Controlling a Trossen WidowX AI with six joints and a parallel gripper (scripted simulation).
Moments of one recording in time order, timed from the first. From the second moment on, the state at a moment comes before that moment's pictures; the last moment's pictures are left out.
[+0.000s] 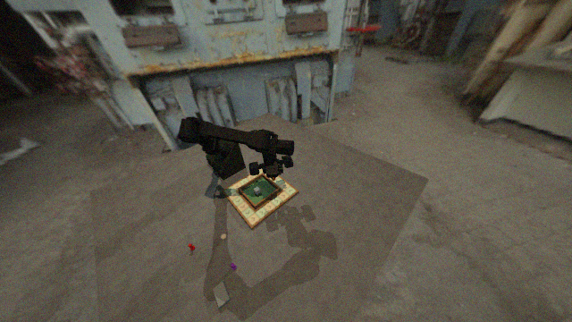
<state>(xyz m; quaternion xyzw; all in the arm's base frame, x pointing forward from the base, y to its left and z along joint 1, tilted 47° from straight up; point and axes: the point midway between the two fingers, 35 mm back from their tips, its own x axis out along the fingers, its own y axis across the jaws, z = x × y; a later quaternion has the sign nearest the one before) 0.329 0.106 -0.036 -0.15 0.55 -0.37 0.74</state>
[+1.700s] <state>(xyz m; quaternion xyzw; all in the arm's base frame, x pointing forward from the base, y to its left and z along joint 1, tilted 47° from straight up) 0.245 0.065 -0.148 -0.15 0.55 -0.37 0.73</state>
